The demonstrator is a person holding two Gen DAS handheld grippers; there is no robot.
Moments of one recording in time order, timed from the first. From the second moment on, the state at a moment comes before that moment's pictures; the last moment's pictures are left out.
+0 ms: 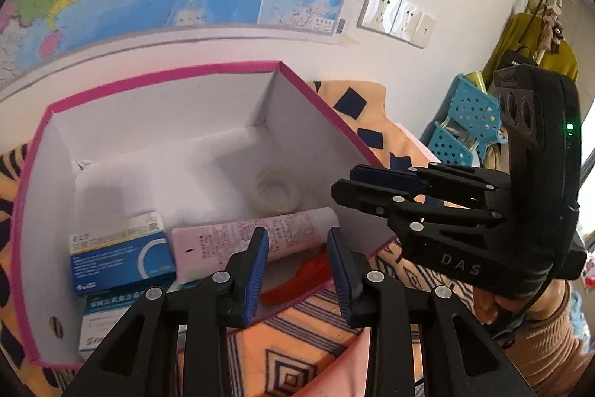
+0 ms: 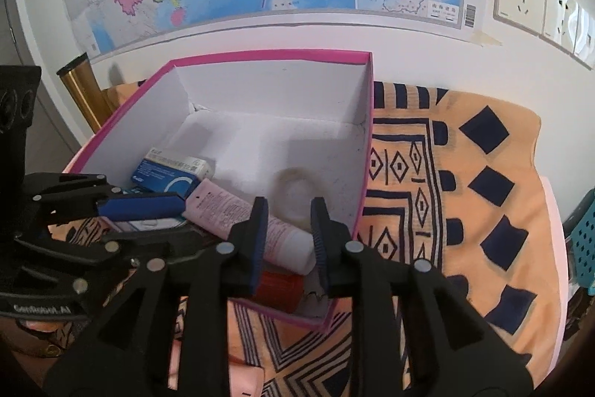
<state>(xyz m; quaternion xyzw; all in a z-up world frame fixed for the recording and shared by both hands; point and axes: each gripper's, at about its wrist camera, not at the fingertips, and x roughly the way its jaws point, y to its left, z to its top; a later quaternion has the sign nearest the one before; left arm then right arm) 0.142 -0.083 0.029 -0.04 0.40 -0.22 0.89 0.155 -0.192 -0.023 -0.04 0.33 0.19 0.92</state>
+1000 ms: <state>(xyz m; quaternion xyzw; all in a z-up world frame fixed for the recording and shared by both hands) 0.022 -0.060 -0.003 -0.02 0.41 -0.25 0.88 0.043 -0.221 -0.062 0.02 0.35 0.25 0.90</state>
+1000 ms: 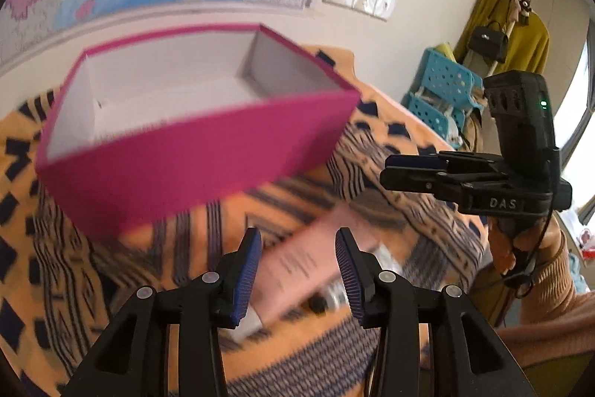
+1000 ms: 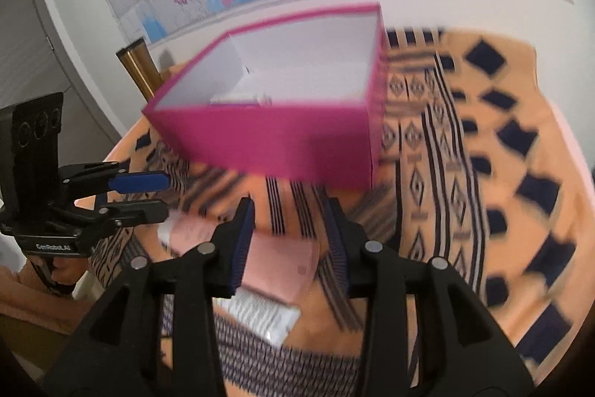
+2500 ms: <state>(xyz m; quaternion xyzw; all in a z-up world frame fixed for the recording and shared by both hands) -0.003 -0.096 -0.041 -0.02 0.47 -0.27 0.84 -0.003 -0.223 -0.129 0.11 0.40 0.26 0.87</state>
